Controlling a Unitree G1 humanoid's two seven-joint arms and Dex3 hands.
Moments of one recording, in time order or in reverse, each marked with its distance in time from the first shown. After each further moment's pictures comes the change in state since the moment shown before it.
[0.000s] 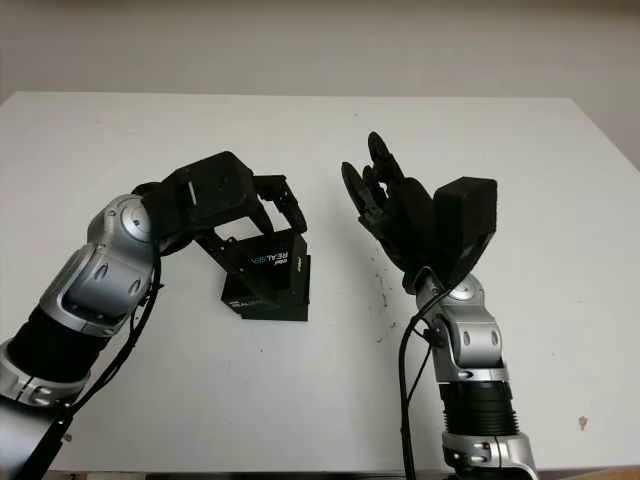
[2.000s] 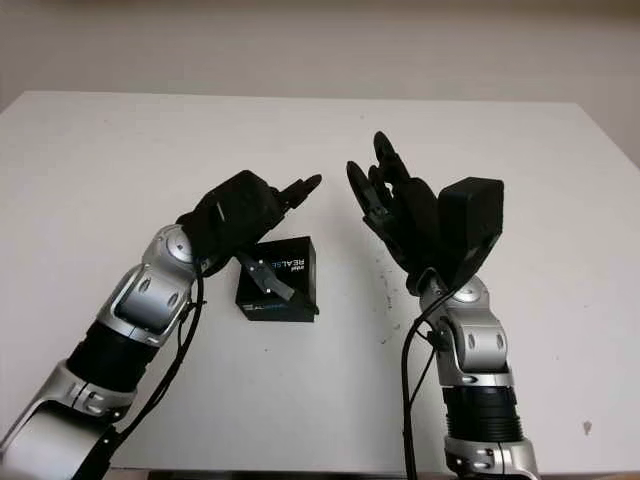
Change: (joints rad) left arm 0.061 -0.232 0.124 0.217 -0.145 -0.165 0.174; right arm 0.017 -0.001 -0.009 -0.048 0.000 0.037 -0.018
